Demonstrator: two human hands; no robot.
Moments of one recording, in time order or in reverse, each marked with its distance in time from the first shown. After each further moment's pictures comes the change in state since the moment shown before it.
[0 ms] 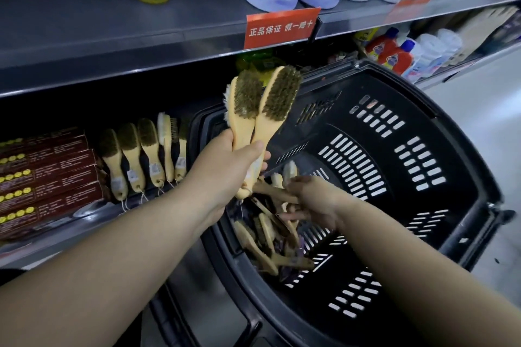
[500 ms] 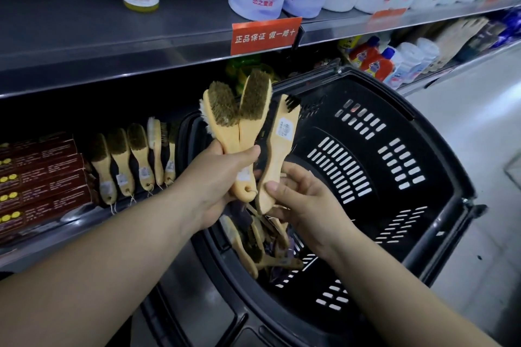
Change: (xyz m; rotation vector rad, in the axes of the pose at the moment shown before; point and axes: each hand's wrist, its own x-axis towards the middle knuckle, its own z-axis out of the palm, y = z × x) left_hand -0.009 0.003 0.009 -0.259 -0.041 -0.174; right_hand -0.068 0.007 0.026 0.300 -0.123 -0.479
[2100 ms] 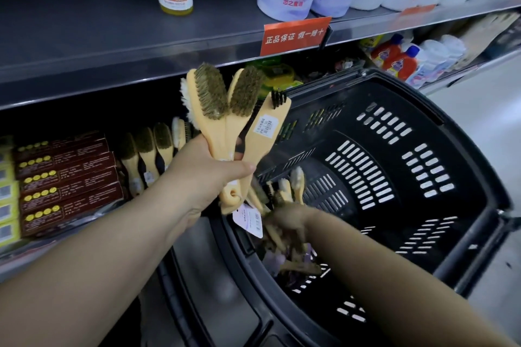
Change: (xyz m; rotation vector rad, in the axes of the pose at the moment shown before) left_hand -0.018 0.015 -0.051 0.305 0.165 0.134; right_hand 0.079 0.075 -0.011 -0.729 -0.032 0.685
